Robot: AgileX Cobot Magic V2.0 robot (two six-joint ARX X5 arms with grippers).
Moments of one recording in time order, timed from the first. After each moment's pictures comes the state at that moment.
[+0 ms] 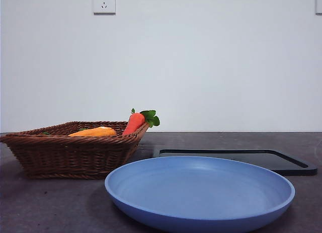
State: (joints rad) left arm -0.01 0.53 0.68 -0.83 0.58 -0.10; right arm 0.07 0.74 0.83 -0.97 -0.52 -0.03
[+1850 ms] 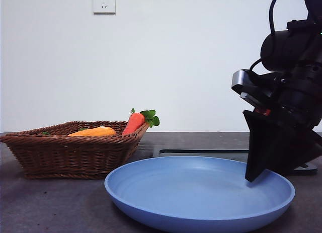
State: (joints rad) left arm -0.01 0.54 0.68 -0.83 0.58 -0.10; right arm 0.35 1.58 0.84 -0.53 -0.49 0.01
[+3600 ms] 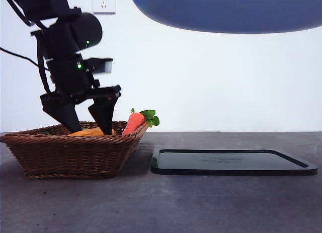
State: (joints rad) left arm -0.38 1.84 1.32 -0.54 0.05 0.08; right arm 0.32 0.92 1.06 -0.98 -0.43 0.05
